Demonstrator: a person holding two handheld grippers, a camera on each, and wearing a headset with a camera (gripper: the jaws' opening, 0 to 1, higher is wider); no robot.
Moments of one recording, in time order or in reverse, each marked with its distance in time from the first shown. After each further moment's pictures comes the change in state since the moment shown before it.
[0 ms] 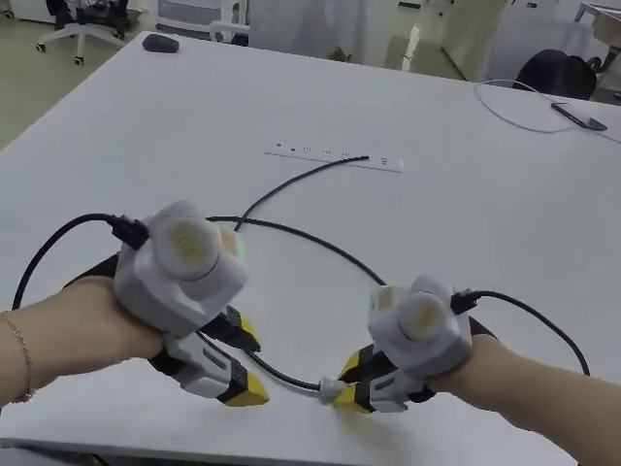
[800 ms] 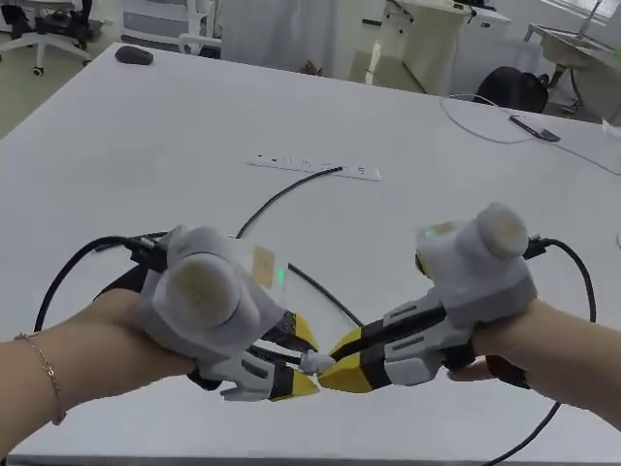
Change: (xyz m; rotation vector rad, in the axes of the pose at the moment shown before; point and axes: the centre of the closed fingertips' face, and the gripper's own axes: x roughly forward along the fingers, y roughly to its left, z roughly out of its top) left arm -0.015 -0.040 0.055 0.400 -0.199 -0.003; right arm -0.078 0.060 0.087 0.262 -0.280 0.192
